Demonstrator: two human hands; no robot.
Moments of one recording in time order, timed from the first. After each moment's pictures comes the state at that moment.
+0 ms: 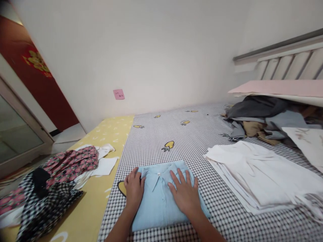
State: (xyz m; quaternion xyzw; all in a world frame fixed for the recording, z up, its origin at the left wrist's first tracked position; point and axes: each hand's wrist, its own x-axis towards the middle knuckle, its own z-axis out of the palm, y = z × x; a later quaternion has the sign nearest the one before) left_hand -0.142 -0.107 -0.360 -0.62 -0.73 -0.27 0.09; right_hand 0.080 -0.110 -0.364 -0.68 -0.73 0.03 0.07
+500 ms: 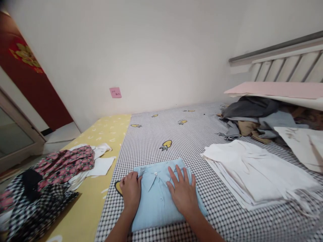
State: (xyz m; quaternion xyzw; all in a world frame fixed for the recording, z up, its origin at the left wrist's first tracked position) left_hand -0.143 -0.111 -0.358 -0.61 -0.75 -0.24 0.12; right_hand 0.077 -0.115 -0.363 -0.67 -0.73 -0.04 0.11
